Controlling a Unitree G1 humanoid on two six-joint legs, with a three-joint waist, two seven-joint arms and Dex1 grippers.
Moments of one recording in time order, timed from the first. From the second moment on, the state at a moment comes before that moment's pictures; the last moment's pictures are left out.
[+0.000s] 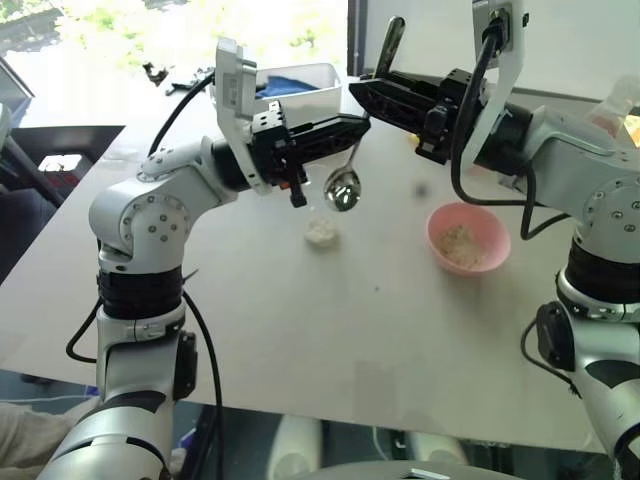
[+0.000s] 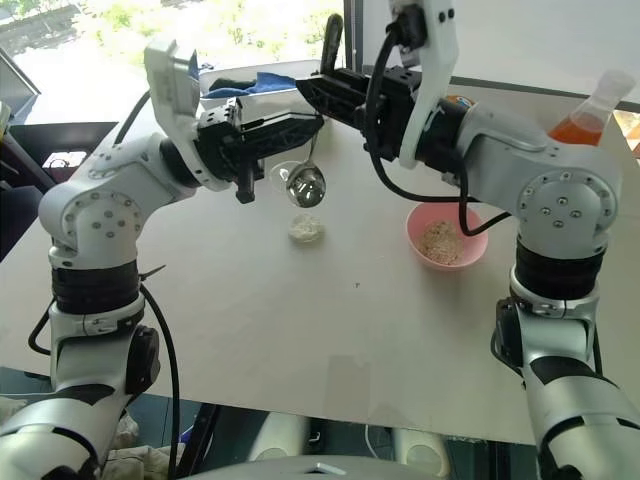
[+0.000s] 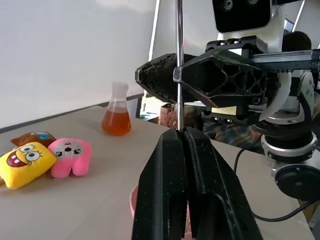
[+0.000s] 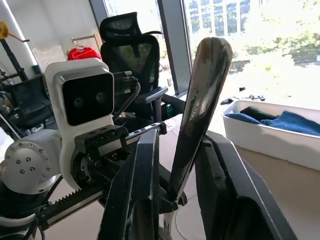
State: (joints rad) left arm -0.83 0.56 0.12 -0.16 -0.89 0.79 -0.88; right arm -1.01 -0.41 -0.10 -0.32 1.16 1.07 0.19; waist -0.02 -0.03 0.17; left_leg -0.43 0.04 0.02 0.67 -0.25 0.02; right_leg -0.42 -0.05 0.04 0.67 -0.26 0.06
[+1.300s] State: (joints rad) left arm -0.83 0.56 0.08 -0.17 -0.94 0.85 -0.92; right arm -0.94 -0.55 -0.16 -0.30 1.27 1.05 0.37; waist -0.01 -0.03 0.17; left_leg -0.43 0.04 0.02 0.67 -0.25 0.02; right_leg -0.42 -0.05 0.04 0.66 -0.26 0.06
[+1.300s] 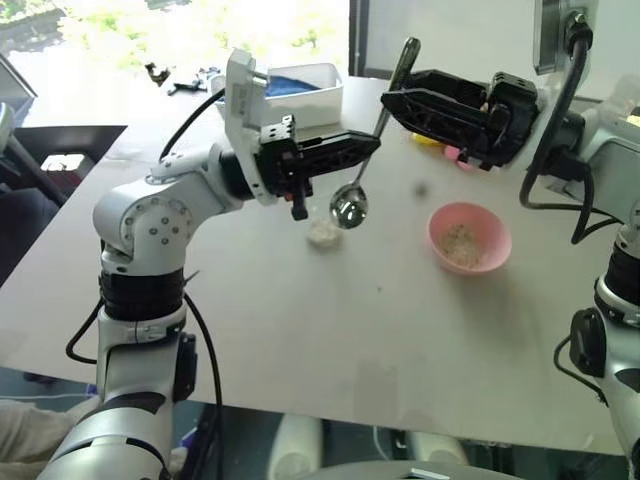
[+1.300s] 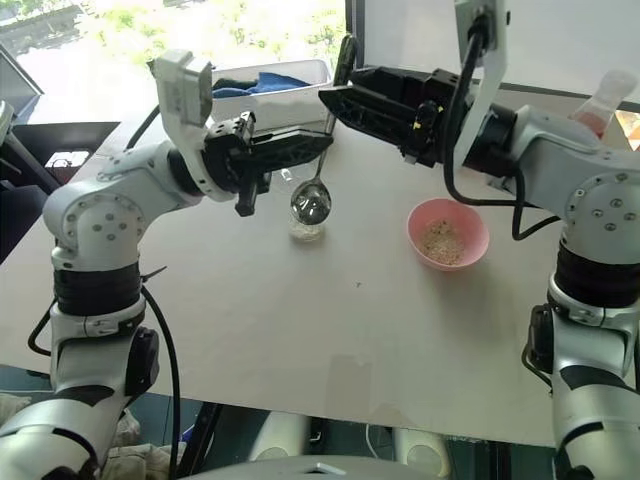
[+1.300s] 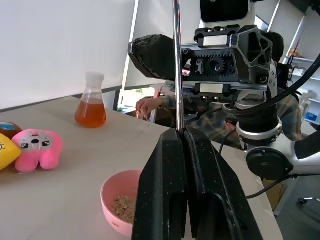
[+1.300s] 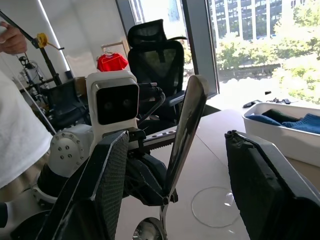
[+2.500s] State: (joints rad) left arm -0.82 0.62 0.20 -0.10 -0.77 0.76 -0.75; right arm -0.89 -0.60 -0.38 -0.27 1.27 1.04 -0.15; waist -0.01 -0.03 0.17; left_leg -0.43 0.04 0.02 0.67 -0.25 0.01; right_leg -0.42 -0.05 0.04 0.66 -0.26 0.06
